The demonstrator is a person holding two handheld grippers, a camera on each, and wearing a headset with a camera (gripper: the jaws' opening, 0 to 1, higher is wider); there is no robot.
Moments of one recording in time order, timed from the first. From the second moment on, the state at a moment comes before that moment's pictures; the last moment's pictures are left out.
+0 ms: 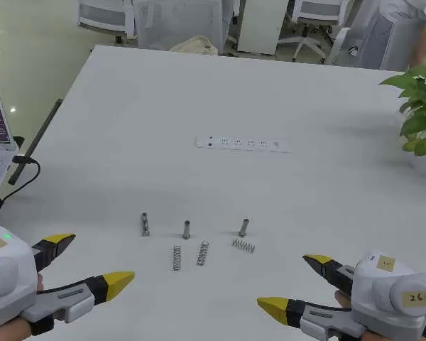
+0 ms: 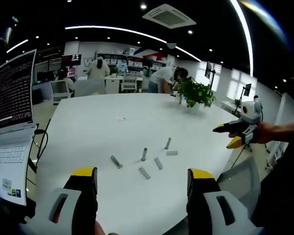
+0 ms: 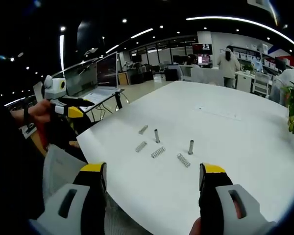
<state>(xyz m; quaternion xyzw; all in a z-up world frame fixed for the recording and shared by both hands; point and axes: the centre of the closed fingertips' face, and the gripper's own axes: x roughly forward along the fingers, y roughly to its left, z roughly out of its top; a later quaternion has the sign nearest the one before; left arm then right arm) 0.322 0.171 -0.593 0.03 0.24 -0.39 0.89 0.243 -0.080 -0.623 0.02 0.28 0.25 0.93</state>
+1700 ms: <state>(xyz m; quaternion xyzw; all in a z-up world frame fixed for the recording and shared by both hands) 0.331 0.176 -0.595 0.01 0.24 -0.38 0.89 0.241 -0.088 -0.627 0.02 0.29 0.23 0.93</state>
